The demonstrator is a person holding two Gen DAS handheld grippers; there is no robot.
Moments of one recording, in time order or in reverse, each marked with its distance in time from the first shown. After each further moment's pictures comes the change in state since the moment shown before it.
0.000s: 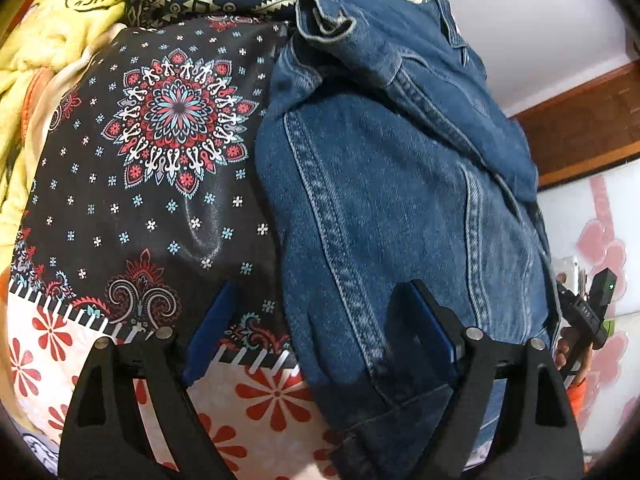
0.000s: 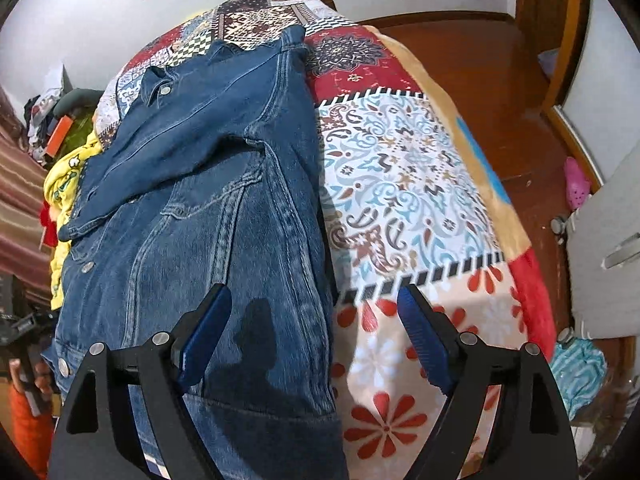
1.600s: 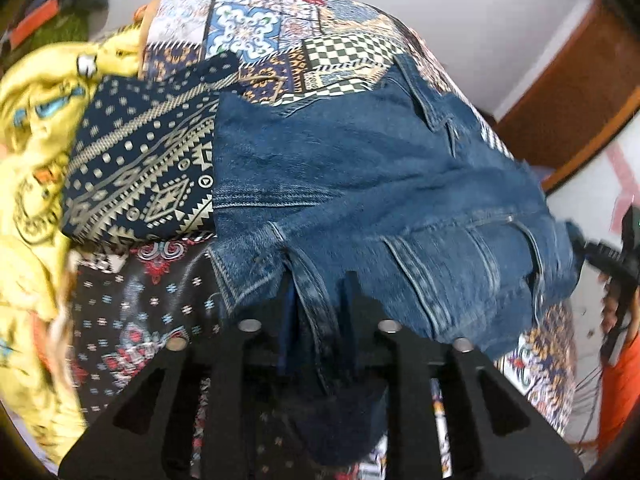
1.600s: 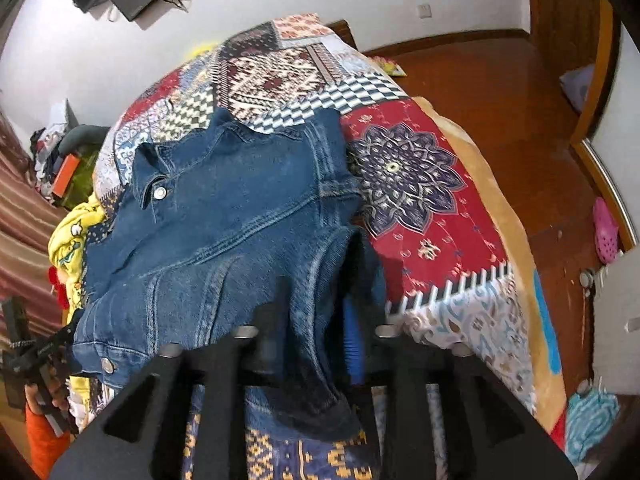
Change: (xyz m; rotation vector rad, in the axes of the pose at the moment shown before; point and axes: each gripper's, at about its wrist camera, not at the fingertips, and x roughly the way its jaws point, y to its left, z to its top) left arm 0.001 -0.070 0.127 0.291 -0.171 0.153; right arm 0.037 0.020 0.118 0.030 -0.080 0.045
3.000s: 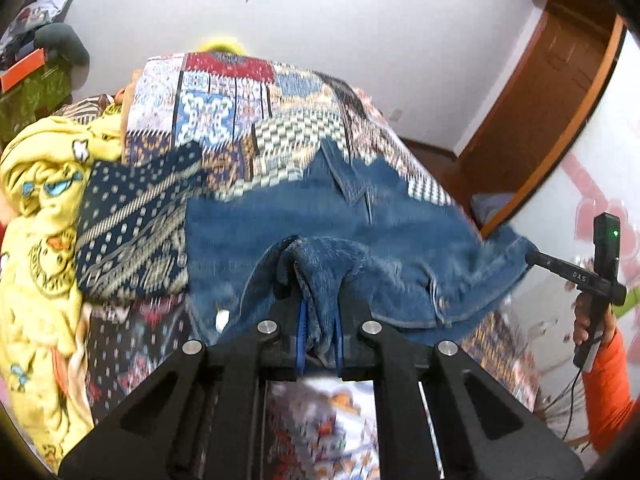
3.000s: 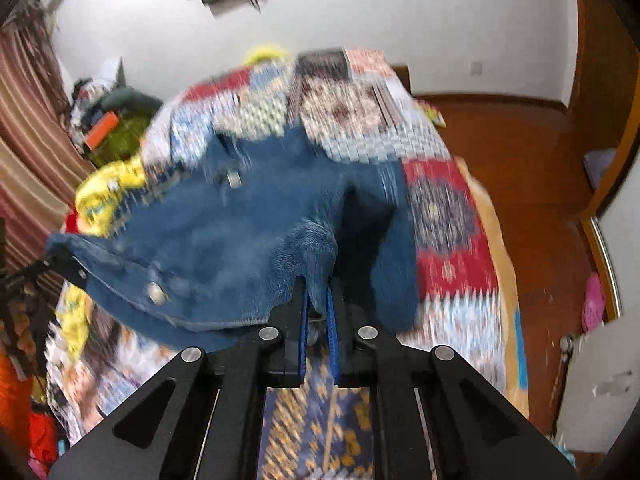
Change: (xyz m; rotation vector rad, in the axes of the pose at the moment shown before) left arm -0.080 -0.038 0.027 0.050 -0.213 -0.110; right arm -0.063 0.054 0.001 -0.257 -0.127 0.046
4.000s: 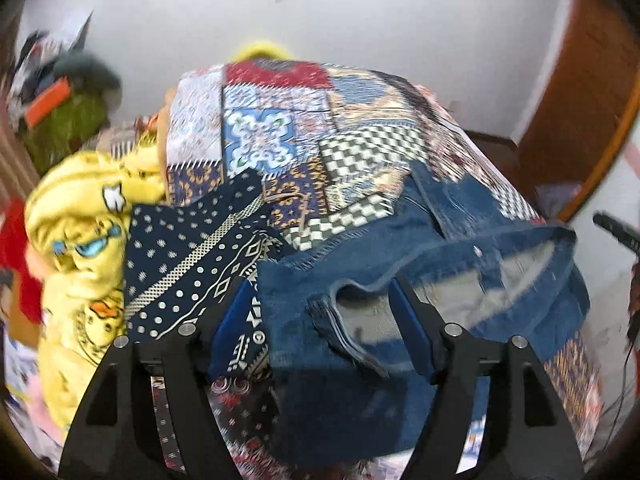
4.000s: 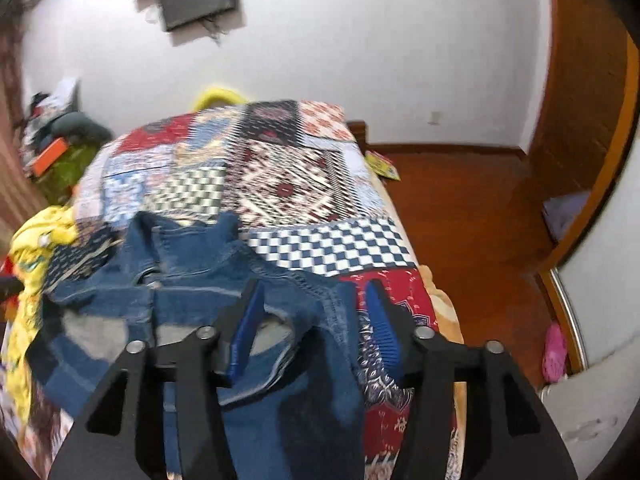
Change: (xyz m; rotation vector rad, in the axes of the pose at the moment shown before) left arm 0.047 0.034 0.045 0.107 0.029 0.233; right arm 0.039 -0.004 0.072 -0.051 -0.124 -0.222
